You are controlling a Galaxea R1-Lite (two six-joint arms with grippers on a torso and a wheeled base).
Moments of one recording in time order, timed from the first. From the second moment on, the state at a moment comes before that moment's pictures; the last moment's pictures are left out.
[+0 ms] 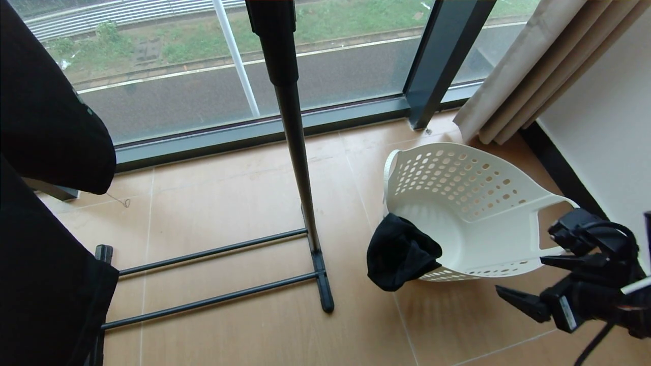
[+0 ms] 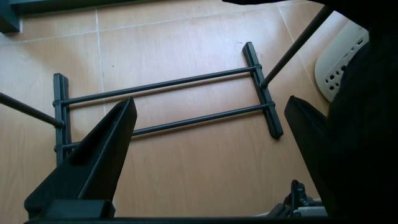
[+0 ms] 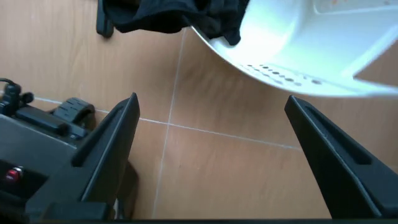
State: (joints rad) left arm 0.00 0.00 -0.02 0.03 -0.01 -0.04; right arm 0.20 1.34 -0.52 -0.18 0.01 -0.24
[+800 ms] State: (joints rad) left arm 0.00 0.00 -0.02 0.03 -0.01 -0.04; right arm 0.20 1.86 -0.98 -0.17 -0.05 -0.46
